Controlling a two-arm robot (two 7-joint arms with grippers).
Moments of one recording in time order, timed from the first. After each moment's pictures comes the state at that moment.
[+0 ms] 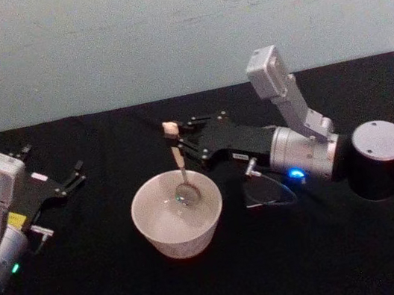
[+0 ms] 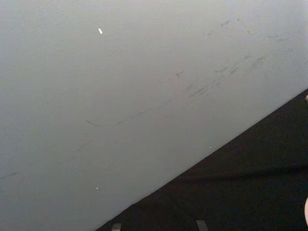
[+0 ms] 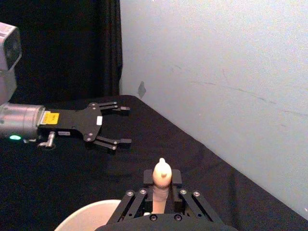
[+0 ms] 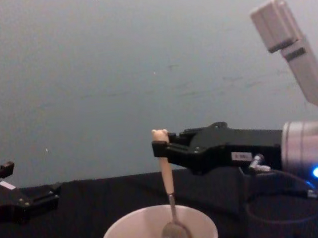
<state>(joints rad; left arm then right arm) -0.20 0.60 0.45 -1.41 -0.25 -0.12 0.03 0.52 0.32 -0.60 -1.20 0.41 -0.07 0.63</state>
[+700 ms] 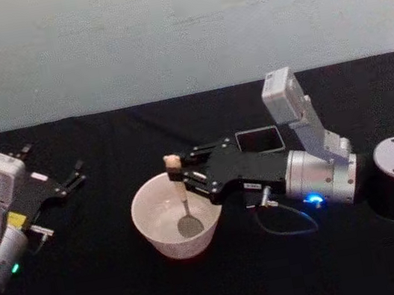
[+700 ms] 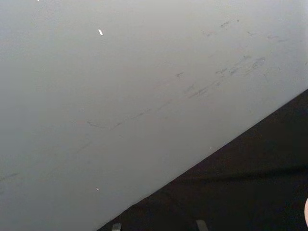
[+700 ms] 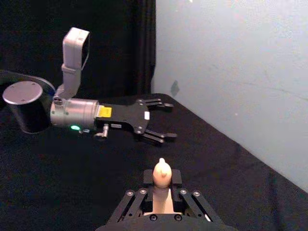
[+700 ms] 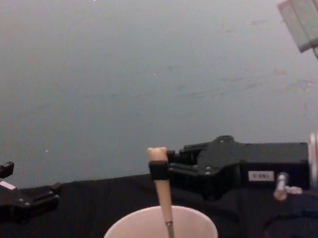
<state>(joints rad) -0.20 0.60 0.45 -1.41 -0.25 -0.12 0.03 0.42 0.42 -0.61 -1.39 0.46 -0.02 0.70</state>
